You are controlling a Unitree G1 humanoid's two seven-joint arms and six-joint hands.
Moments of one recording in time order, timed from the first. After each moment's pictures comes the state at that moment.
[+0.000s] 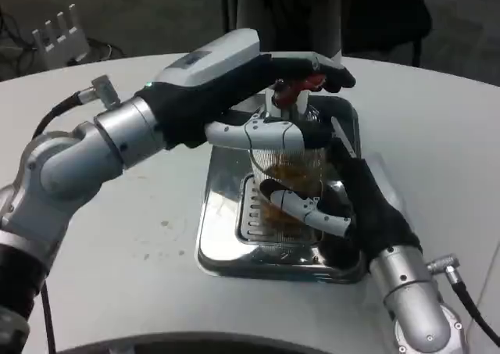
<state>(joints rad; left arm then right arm) -1.00 0.56 -0.22 0.63 0.22 -0.71 -0.47 -0.46 -0.07 0.13 0.14 -0.33 0.06 -0.08</state>
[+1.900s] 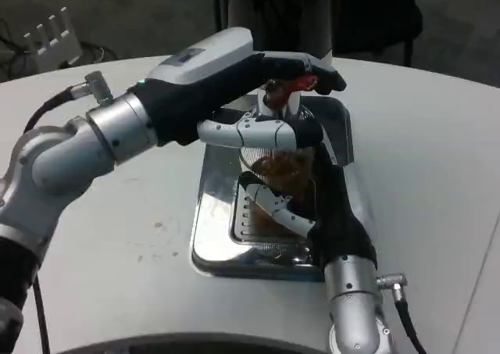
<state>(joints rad) -1.04 0.58 -0.22 0.72 0.23 -0.77 -0.47 -0.56 0.09 0.17 0.45 -0.37 -0.07 -0.40</state>
